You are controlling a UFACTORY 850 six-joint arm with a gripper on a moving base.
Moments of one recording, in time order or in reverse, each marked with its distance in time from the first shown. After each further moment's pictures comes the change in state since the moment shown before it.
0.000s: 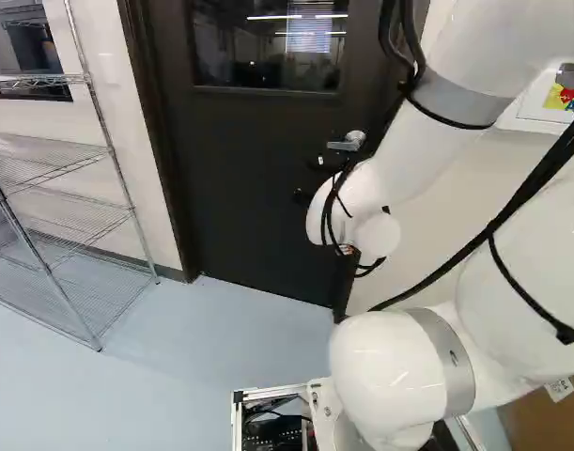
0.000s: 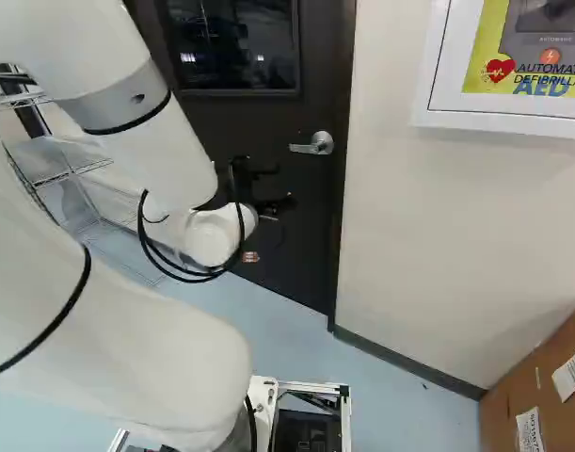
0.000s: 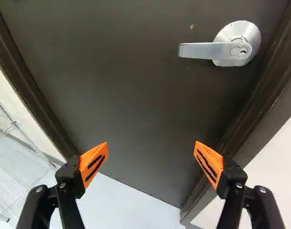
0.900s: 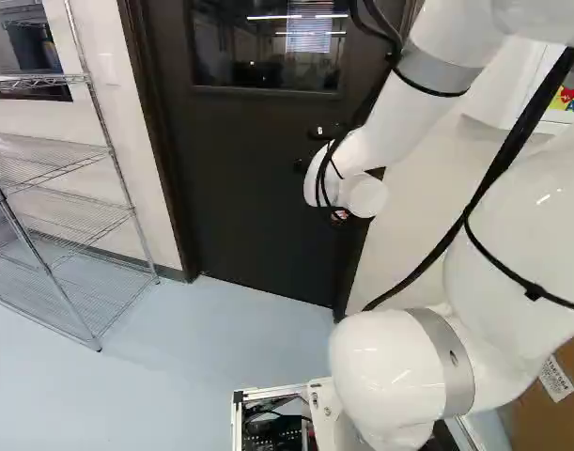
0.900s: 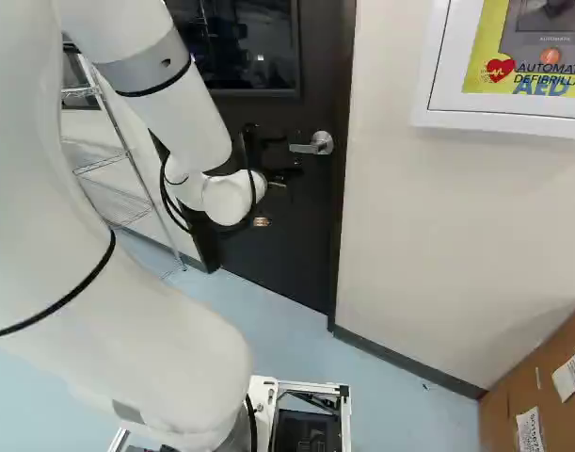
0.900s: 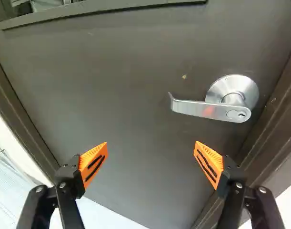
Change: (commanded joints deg) arm -1.2 -5.6 -11.5 0.0 0.0 0.0
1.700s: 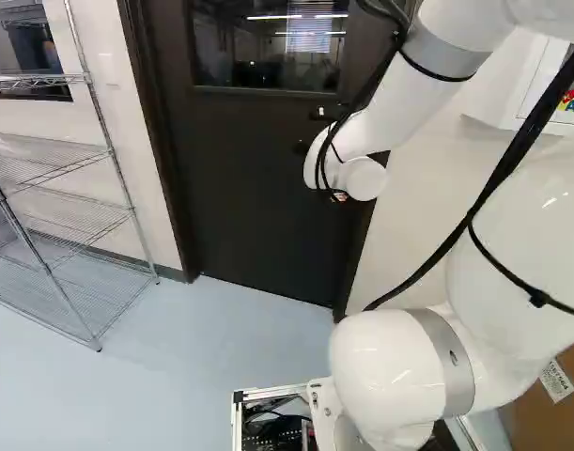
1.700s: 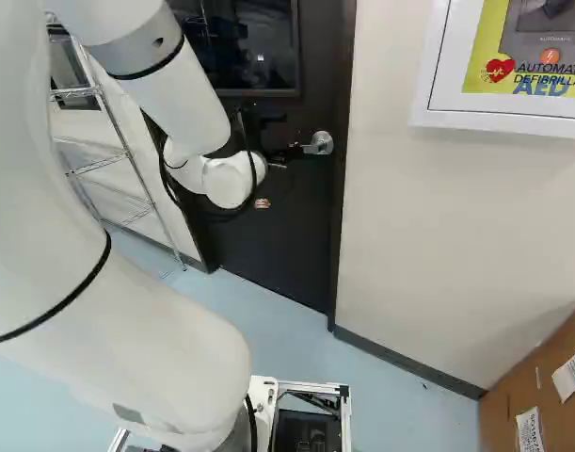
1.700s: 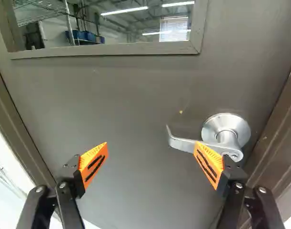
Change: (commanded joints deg) arm 0.0 1.2 -4.2 0.0 0.0 0.0
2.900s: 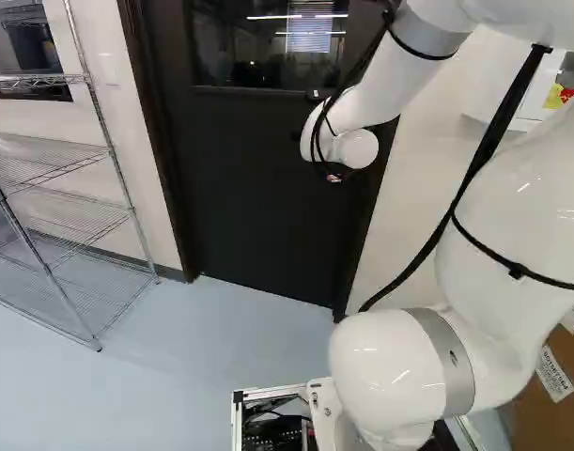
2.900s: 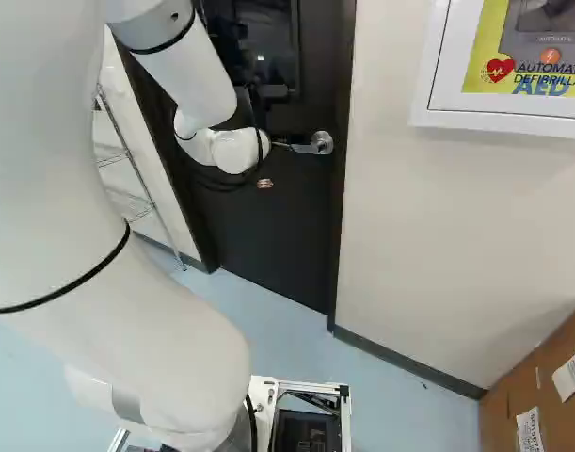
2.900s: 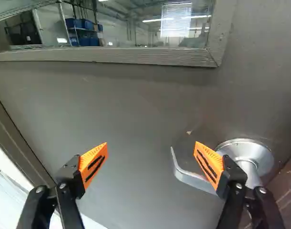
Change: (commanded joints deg) arm 0.2 -5.6 -10.7 0.0 -10.3 0.0
